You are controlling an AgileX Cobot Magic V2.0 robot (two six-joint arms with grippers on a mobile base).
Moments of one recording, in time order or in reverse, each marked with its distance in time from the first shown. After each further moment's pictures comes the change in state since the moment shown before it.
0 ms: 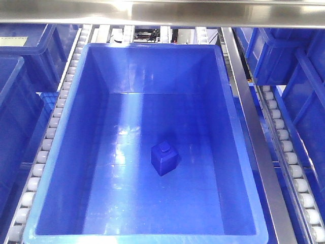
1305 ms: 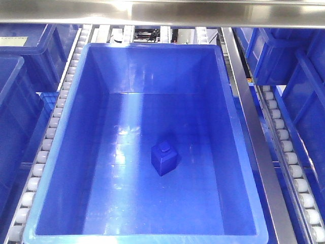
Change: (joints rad) left arm 0.000 0.000 0.000 0.000 0.000 0.000; right arm 0.000 0.000 0.000 0.000 0.003 -0.001
